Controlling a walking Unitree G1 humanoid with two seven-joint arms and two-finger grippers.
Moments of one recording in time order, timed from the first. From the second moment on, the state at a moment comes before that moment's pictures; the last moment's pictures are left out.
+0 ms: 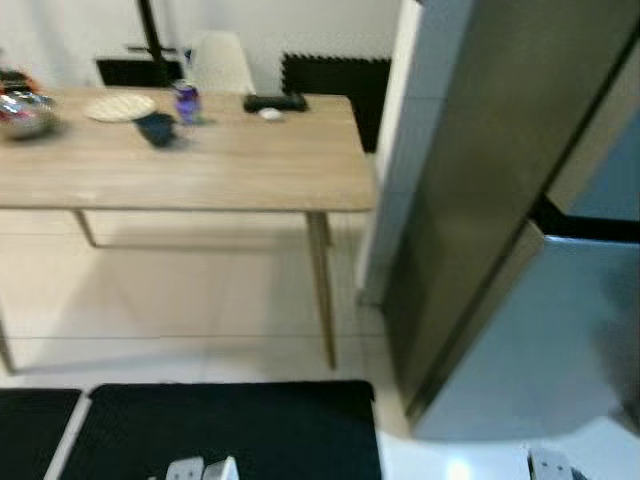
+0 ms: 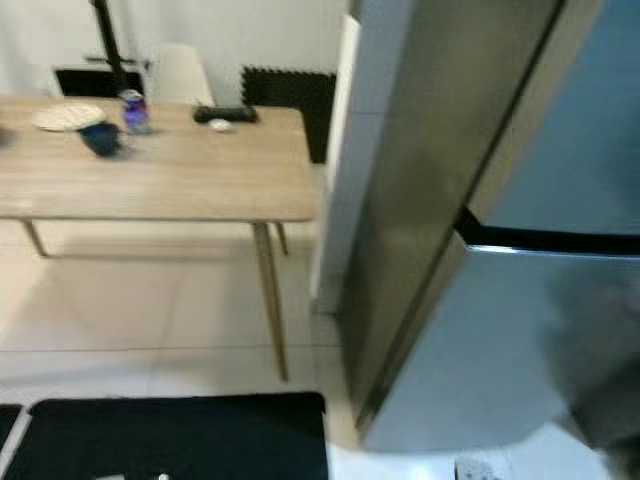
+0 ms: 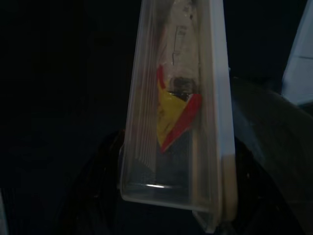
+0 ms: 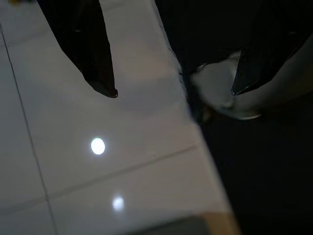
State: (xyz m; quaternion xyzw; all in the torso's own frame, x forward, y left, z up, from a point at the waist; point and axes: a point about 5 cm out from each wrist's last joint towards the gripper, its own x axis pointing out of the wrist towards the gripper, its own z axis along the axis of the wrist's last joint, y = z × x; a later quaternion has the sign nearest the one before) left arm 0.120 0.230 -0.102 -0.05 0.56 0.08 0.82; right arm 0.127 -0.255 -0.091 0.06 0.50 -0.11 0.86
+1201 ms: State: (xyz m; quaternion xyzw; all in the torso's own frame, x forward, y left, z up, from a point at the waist) left arm 0.126 0.221 -0.102 -0.07 0.55 0.07 0.83; right arm 0.276 -0.245 0.049 0.10 0.11 0.31 0.94
